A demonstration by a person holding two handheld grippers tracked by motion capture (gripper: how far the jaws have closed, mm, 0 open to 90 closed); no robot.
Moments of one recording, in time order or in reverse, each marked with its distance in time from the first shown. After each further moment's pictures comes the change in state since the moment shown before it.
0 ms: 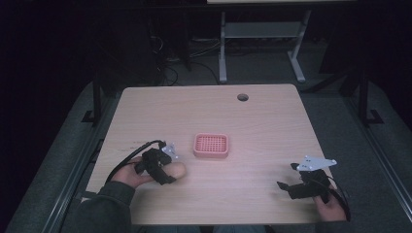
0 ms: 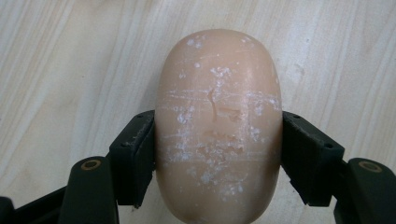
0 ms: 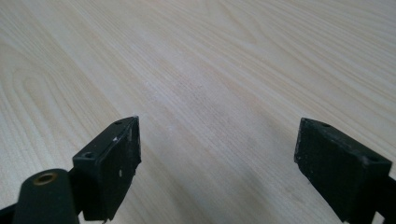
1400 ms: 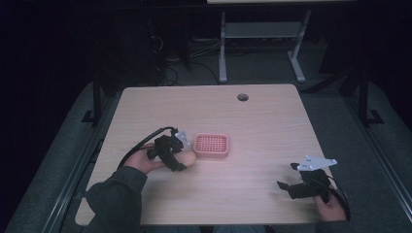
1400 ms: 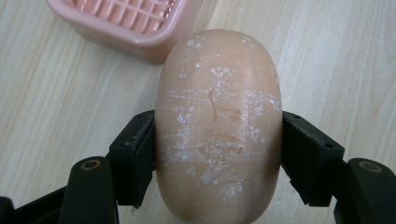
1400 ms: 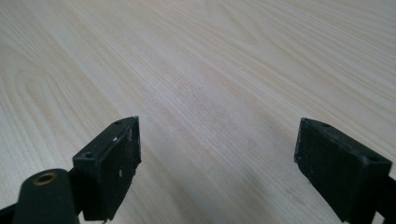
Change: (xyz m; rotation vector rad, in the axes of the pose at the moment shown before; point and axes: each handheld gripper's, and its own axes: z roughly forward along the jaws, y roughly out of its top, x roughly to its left) left arm 0.020 0.048 -0.003 -0.001 -0.018 0.032; right arm -0.001 0.000 0.000 -0.007 0.007 0.004
